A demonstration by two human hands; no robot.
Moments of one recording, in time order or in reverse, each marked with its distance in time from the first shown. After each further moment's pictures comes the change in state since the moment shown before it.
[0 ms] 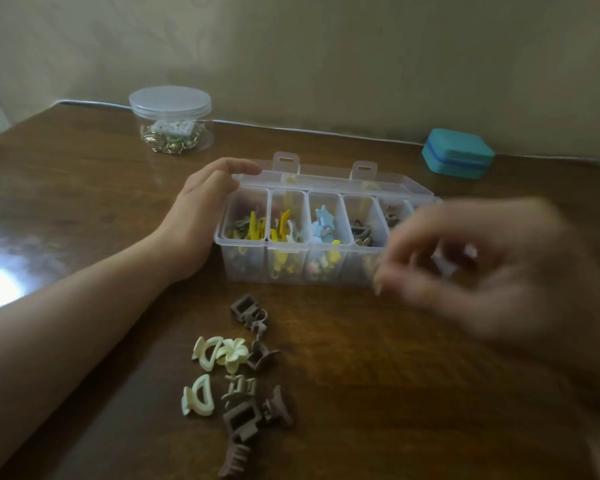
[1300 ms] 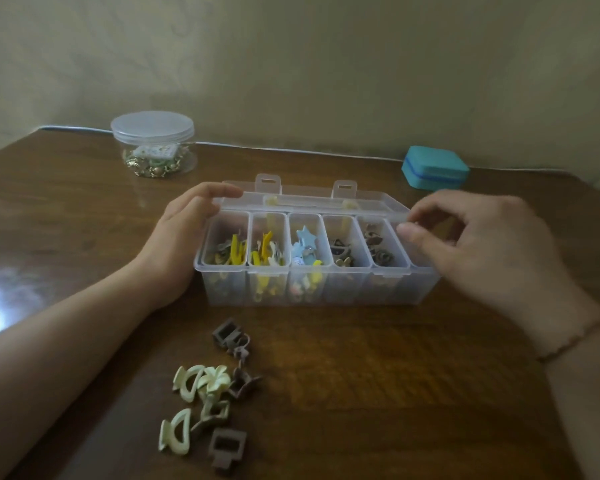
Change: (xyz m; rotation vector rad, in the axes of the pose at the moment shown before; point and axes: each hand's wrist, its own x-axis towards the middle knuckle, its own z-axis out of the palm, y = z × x) left_hand 0.001 -0.002 0.001 0.053 0.011 0.068; right_hand -0.006 0.069 -0.006 -0.435 0.281 0.490
